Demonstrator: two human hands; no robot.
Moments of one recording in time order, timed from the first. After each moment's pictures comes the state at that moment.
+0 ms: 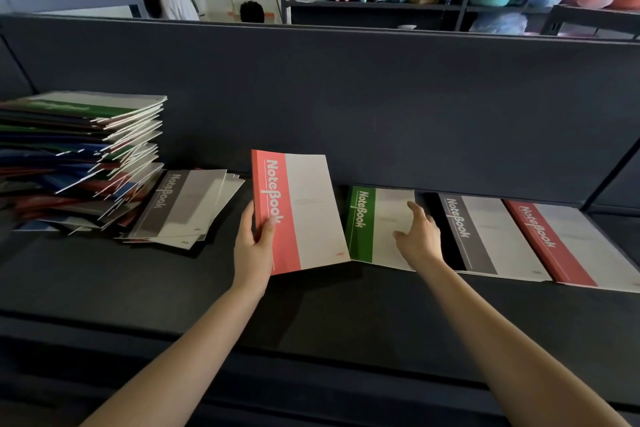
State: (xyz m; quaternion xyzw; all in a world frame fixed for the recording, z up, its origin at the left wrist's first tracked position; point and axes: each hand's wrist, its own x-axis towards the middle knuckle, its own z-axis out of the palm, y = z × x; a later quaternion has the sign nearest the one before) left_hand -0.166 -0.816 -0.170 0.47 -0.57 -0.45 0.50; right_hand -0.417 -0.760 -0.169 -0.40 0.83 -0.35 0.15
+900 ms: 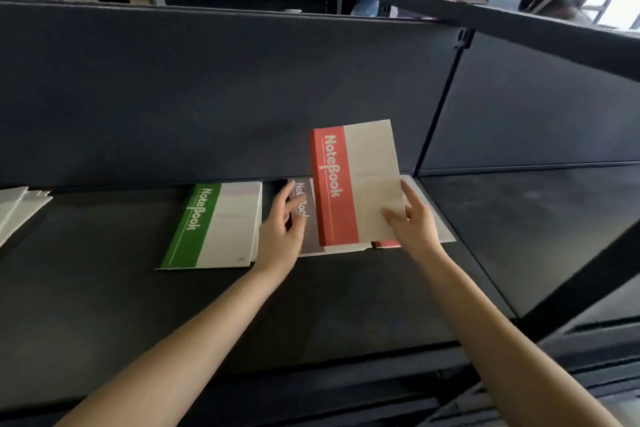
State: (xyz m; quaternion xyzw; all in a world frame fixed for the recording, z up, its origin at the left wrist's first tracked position) left_hand -0.429 -0.715 -0.159 0.33 -0.72 -0.47 0.38; right_hand -0.602 -0.602 -0.136 -0.29 0.75 -0.57 0.19
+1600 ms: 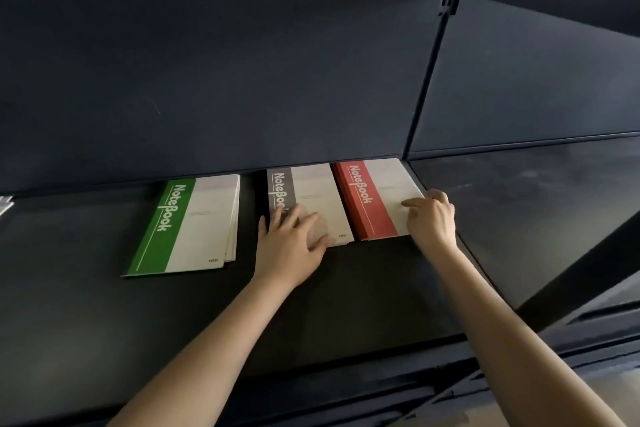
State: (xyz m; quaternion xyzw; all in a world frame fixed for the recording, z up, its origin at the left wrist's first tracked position) left_hand -0.469 -0.706 -0.193 0.35 -0.93 -0.07 0.11; right_hand -0.674 -0.584 -0.176 -0.29 0.91 -0.28 0.04
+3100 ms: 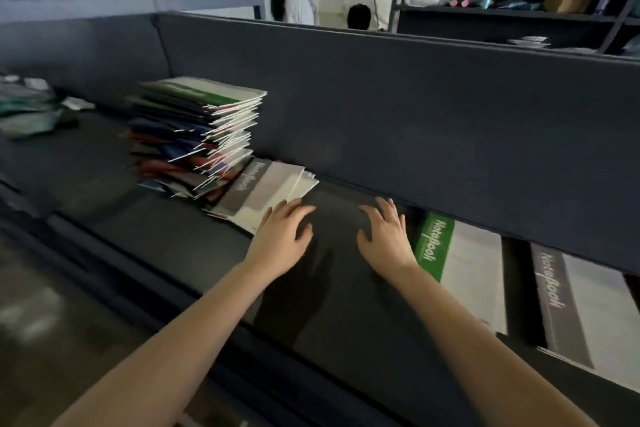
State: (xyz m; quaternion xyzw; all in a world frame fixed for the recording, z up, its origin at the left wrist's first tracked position) left_hand -0.110 -0.841 -0.144 0.57 -0.78 -0.09 0.25; right_hand -0.305 -0.833 -0.146 -0.70 0.66 -0.24 0.13
